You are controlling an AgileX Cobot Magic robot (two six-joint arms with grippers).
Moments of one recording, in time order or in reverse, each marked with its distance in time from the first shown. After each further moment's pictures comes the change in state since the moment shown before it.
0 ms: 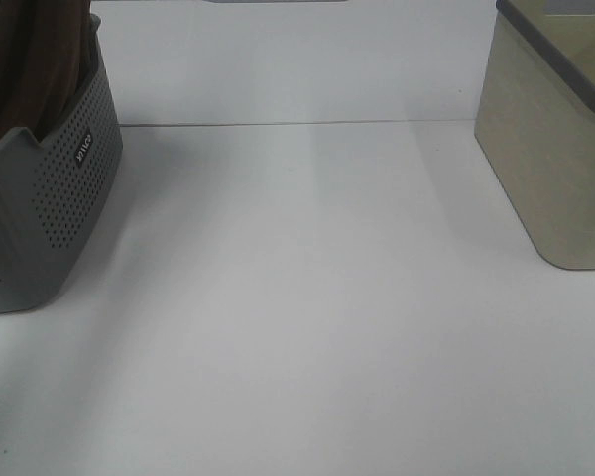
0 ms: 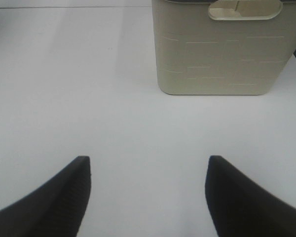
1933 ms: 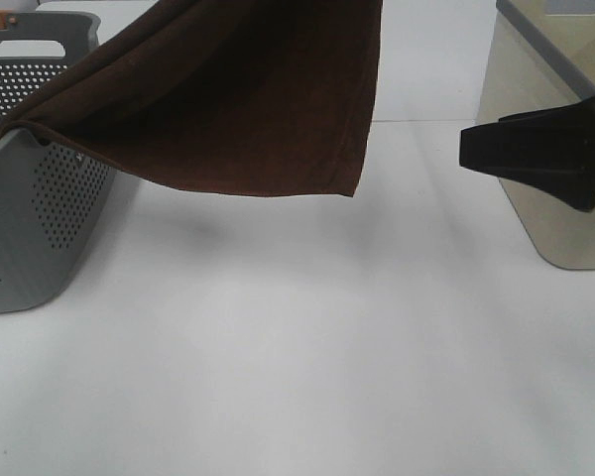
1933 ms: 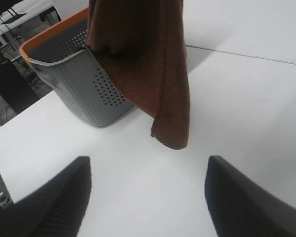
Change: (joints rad) left arm -0.528 -0.035 -0.001 -0.141 0.116 0.106; right arm 0.000 1.053 -0.013 1.398 -0.260 -1.478
